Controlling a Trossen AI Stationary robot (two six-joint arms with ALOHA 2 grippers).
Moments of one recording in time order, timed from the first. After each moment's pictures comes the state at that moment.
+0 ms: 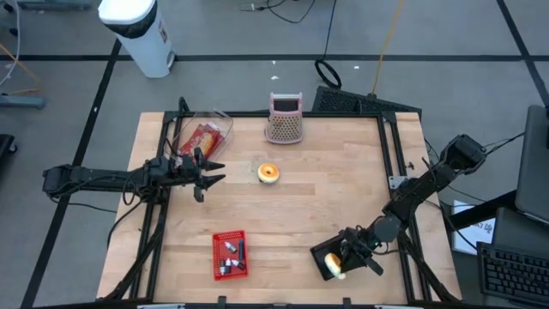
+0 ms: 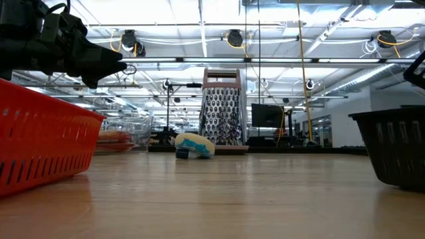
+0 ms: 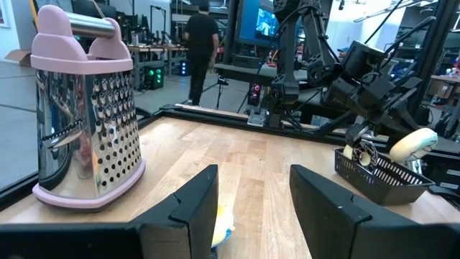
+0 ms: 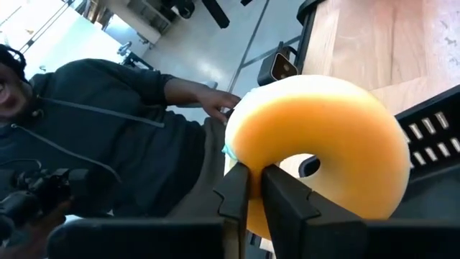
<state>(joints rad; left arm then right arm) 0.12 0.50 0.02 0.53 0.00 -0.11 0.74 1.35 0.34 0.78 -0.05 0.85</state>
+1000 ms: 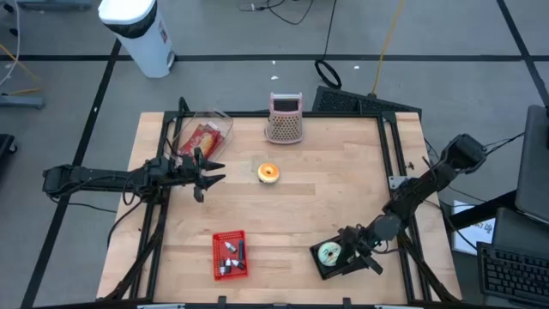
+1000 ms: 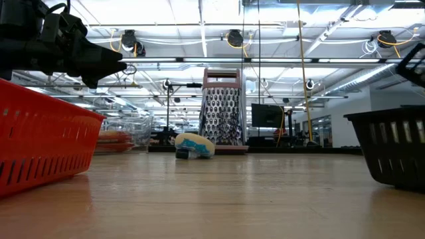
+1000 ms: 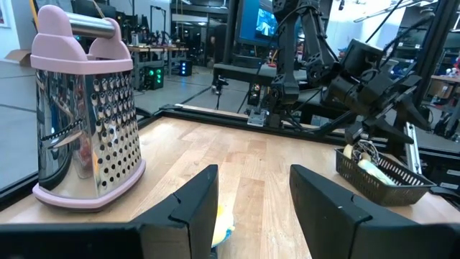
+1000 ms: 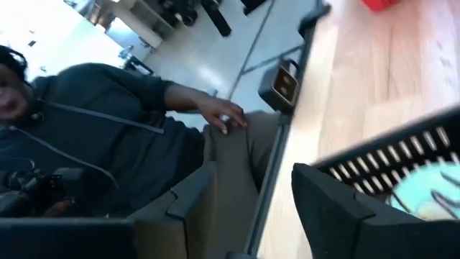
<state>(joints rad) 0.12 0.50 0.02 0.53 0.00 -0.11 0.73 1.33 0.34 0.78 -0.05 0.82</state>
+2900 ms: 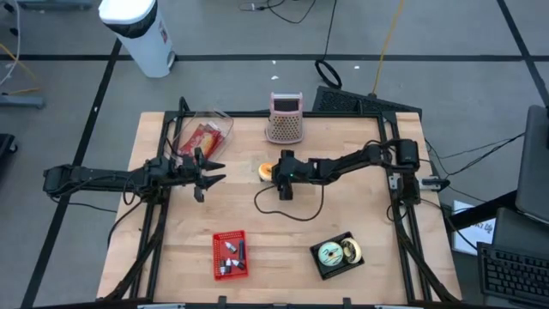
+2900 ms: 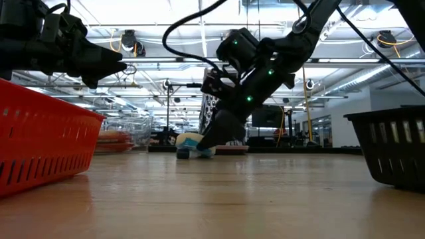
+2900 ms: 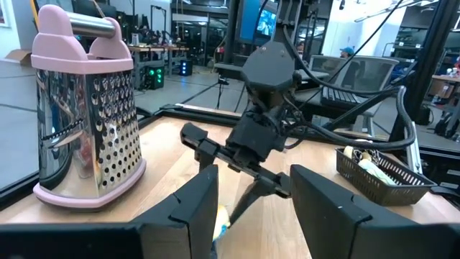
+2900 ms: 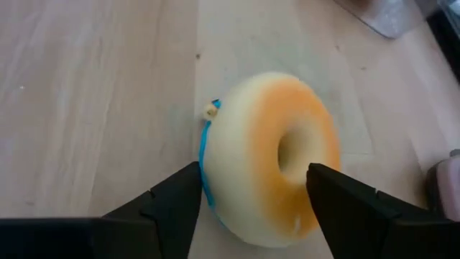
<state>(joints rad) 0.12 0.50 0.02 0.53 0.00 -0.11 -0.10 1.96 1.04 0.23 0.15 -0.26</state>
